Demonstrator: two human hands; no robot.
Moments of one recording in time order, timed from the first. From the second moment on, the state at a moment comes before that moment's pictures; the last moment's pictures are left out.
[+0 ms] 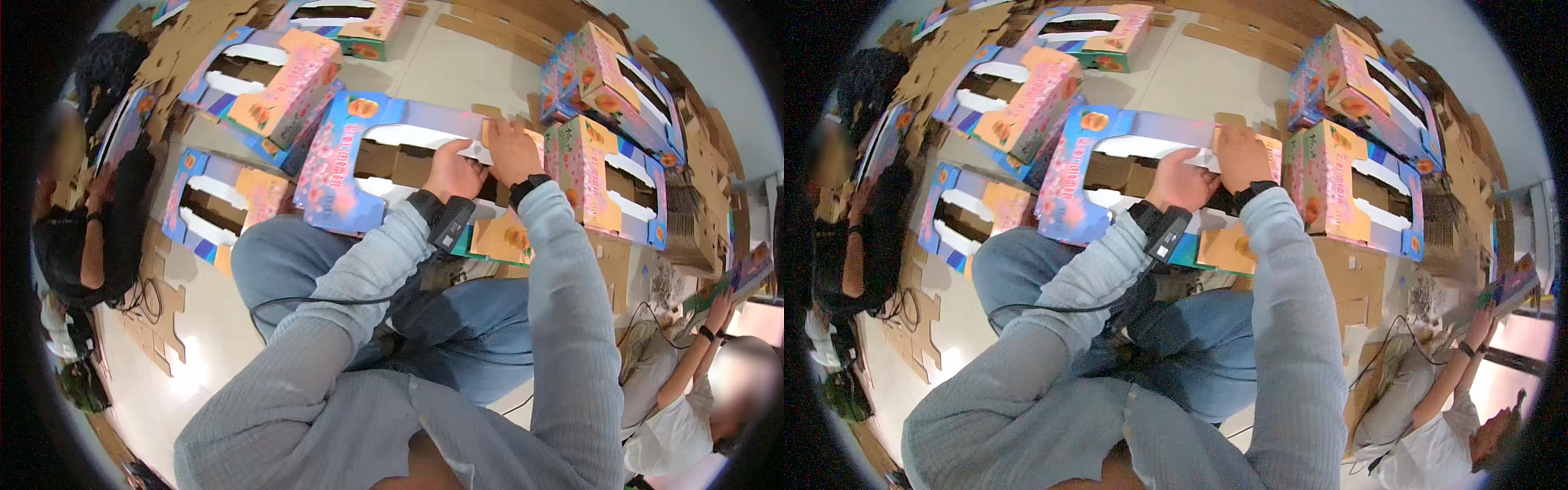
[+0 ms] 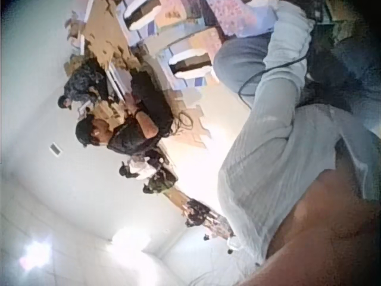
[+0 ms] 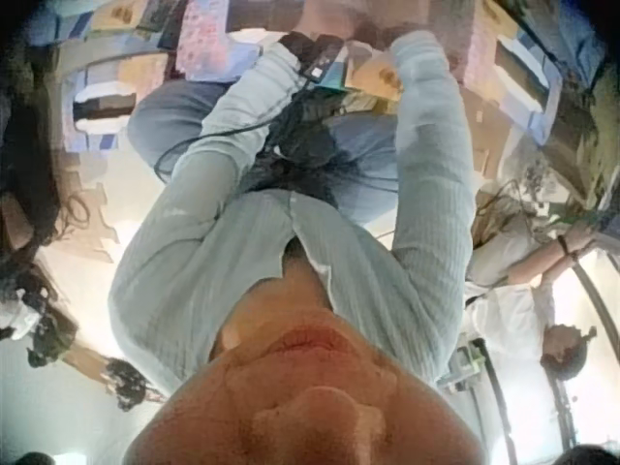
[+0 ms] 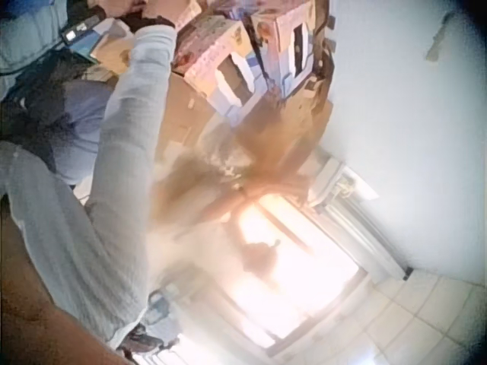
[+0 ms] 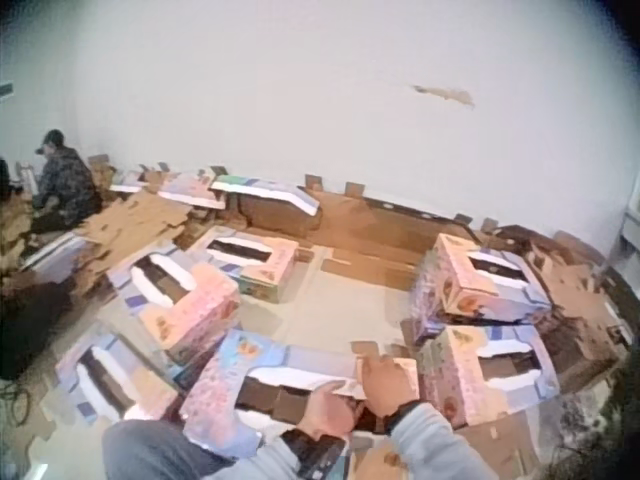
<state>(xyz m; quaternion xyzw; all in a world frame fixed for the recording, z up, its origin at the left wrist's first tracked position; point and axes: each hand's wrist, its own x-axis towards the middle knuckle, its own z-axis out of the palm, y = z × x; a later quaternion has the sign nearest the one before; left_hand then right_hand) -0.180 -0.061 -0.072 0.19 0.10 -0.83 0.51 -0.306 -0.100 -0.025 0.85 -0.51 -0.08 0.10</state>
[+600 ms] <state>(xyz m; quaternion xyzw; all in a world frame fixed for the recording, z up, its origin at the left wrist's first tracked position) -0.028 -0.060 -0.029 0.56 -0.81 0.02 0.17 -0.251 0.040 -0.007 0.89 -0.43 -0.02 -0.15</state>
